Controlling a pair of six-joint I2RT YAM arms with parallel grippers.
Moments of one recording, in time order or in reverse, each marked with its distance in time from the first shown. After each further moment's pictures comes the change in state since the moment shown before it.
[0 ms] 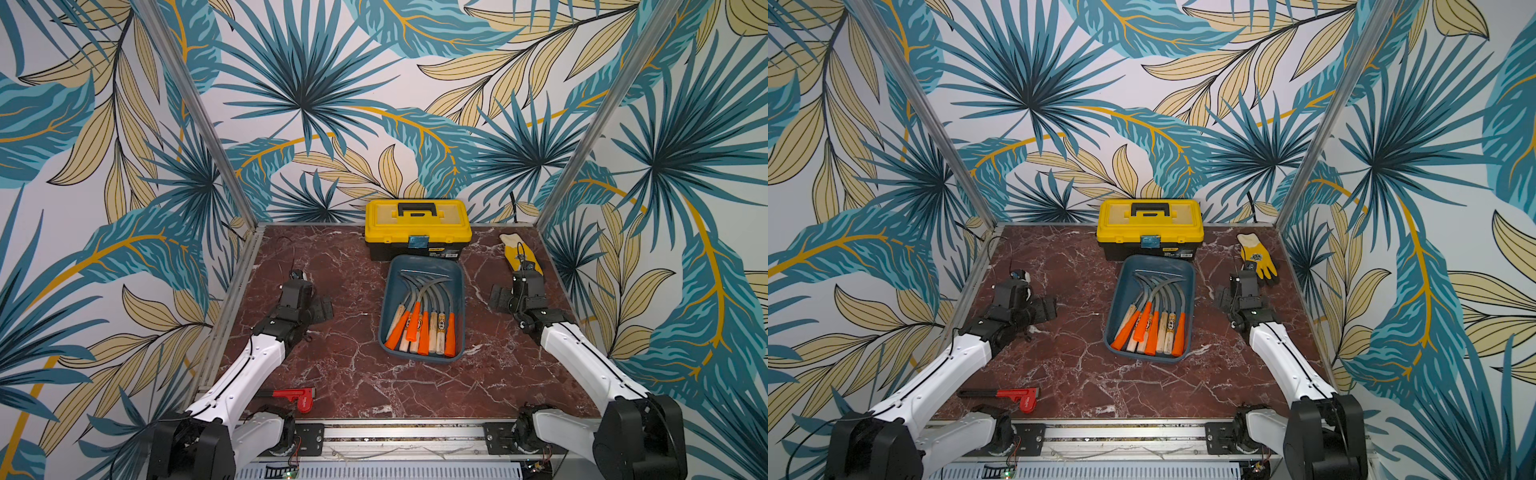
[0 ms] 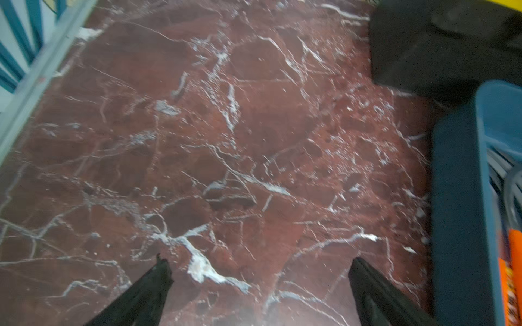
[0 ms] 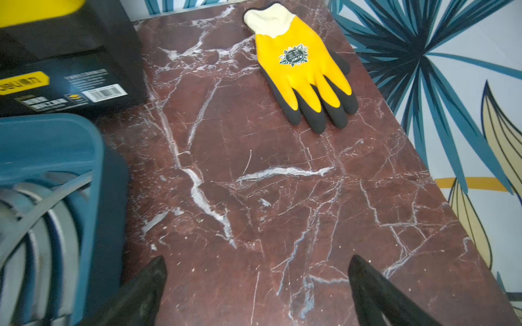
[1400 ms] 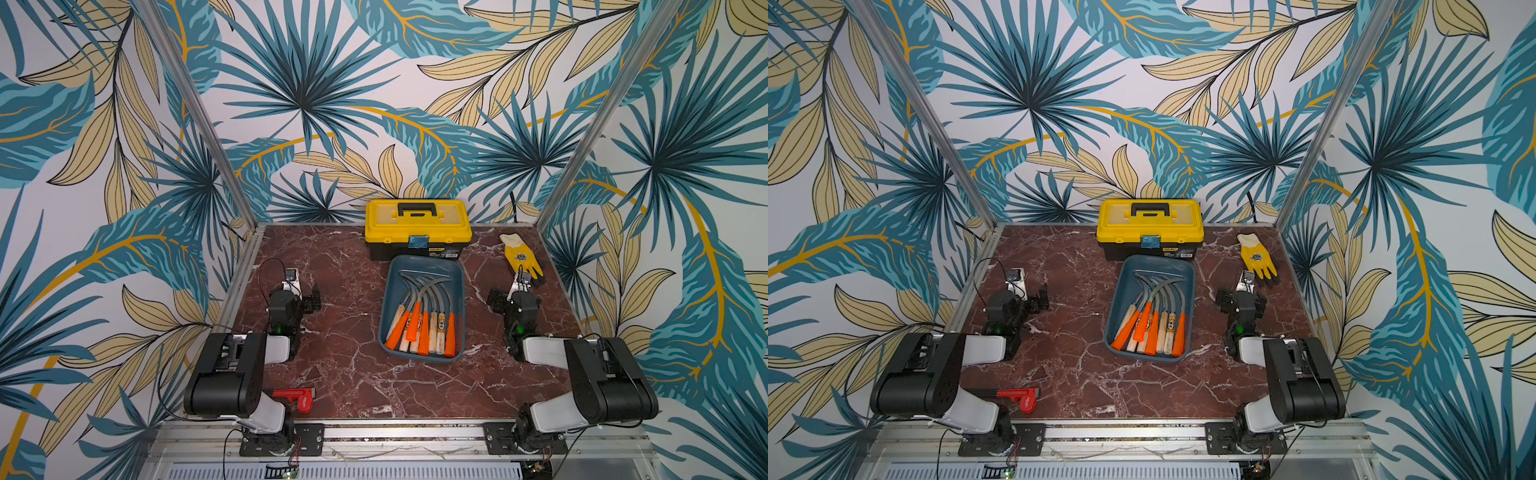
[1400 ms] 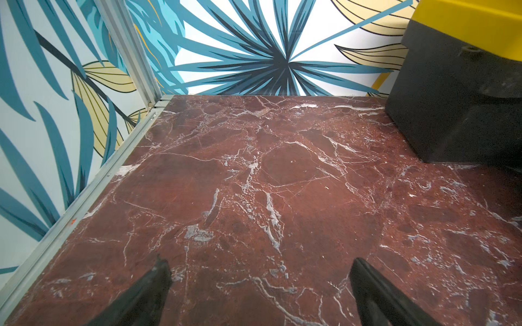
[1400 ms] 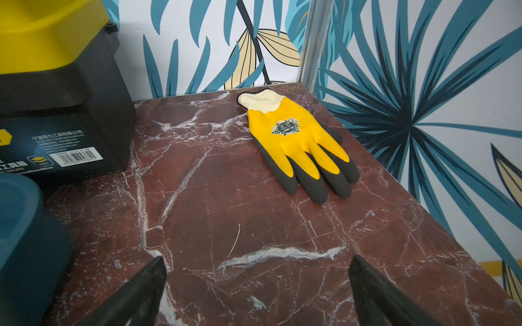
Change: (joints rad) left arm 0.185 0.436 -0.251 1.119 0.111 0.344; right arm -0.036 0.274 -0.328 1.006 0.041 -0.154
